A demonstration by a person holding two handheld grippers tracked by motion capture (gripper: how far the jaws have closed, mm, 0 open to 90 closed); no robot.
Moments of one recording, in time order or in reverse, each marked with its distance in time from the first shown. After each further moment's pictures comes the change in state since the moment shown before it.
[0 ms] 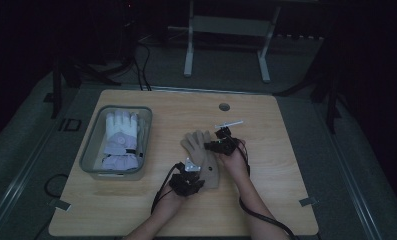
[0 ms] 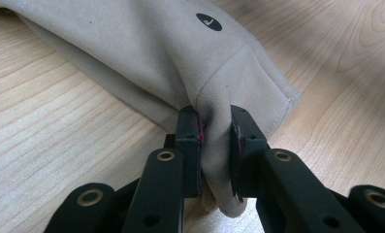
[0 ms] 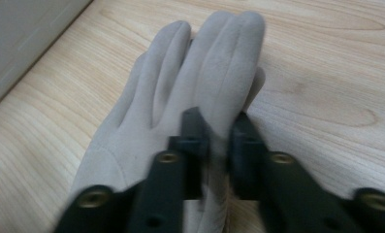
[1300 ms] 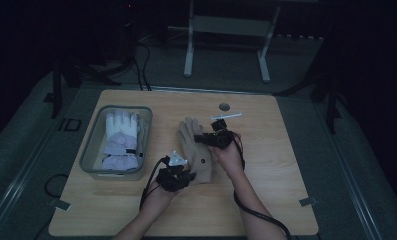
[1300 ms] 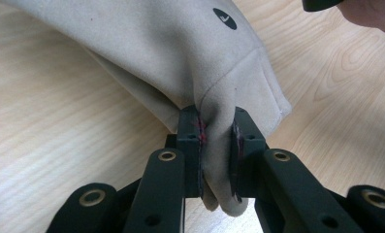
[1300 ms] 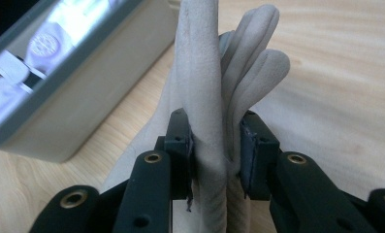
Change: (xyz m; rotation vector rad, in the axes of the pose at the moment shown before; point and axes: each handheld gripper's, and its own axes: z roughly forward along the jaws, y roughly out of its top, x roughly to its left) left arm 0.015 0.008 -0.053 -0.107 0.009 -0.030; right arm 0.031 0.032 -0.024 -0.103 0.135 0.007
